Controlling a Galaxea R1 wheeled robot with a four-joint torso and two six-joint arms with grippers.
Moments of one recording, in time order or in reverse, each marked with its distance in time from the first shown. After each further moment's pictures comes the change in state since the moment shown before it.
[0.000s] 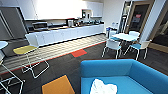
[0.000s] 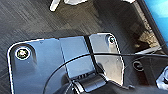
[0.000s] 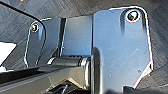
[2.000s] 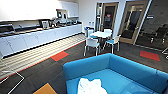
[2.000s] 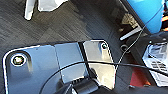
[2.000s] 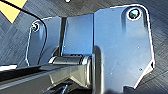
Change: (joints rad) left arm -0.030 -0.113 0.176 -0.028 0.001 -0.004; right arm -0.005 0.000 0.004 0.001 0.000 0.003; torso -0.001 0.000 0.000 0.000
